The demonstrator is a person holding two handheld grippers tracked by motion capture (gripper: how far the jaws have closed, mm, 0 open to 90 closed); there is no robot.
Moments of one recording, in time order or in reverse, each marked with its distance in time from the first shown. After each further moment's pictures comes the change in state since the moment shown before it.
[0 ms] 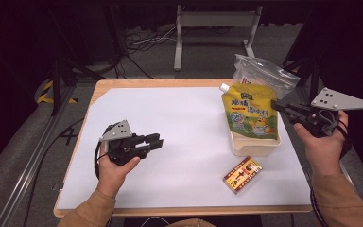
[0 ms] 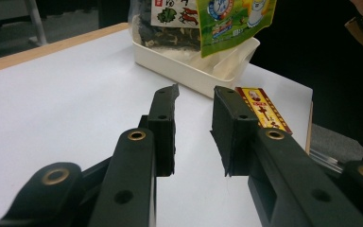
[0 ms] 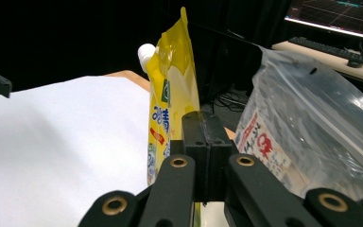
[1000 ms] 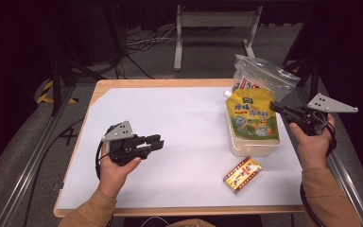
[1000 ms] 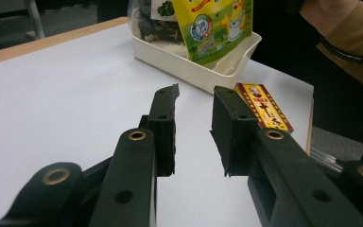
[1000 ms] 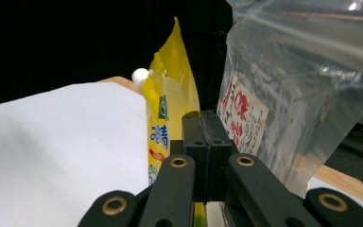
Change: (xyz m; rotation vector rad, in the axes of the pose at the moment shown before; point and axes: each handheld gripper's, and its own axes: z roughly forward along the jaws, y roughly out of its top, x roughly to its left) left arm 0.001 -0.003 0.004 0.017 -0.004 0.000; right arm -0.037 -0.061 0.028 -0.065 0.006 0.108
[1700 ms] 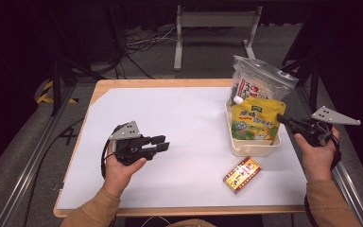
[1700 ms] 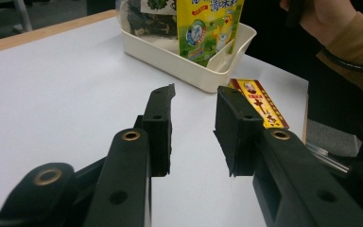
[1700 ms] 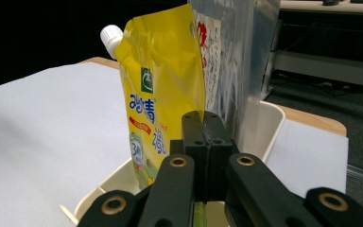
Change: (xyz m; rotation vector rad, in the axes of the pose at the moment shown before) left arm -0.002 0.002 0.016 0.030 -0.032 -0.004; right arm -0.006 -0.038 -0.020 0.082 -0.087 0.105
